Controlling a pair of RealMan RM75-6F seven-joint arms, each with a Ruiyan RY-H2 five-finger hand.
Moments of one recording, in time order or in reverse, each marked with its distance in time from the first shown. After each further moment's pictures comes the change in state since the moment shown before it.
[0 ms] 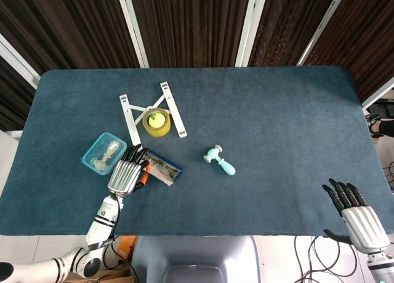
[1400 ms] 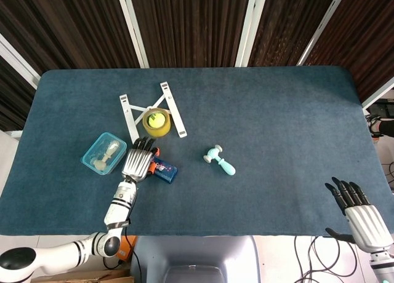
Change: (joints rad) left arm -0.156 -0.124 -0.121 0.139 -0.266 -0.172 0.197; right arm 0.001 0.015 0.005 0.004 0.006 0.006 0.041
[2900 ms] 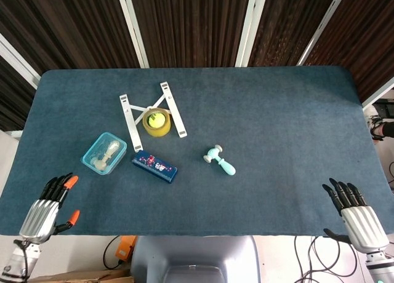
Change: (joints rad) left arm 0.521 0.638 0.438 -0.388 0.491 0.495 -0.667; right arm -0.008 -0.027 0.004 -0.015 0.010 0.000 -0.081
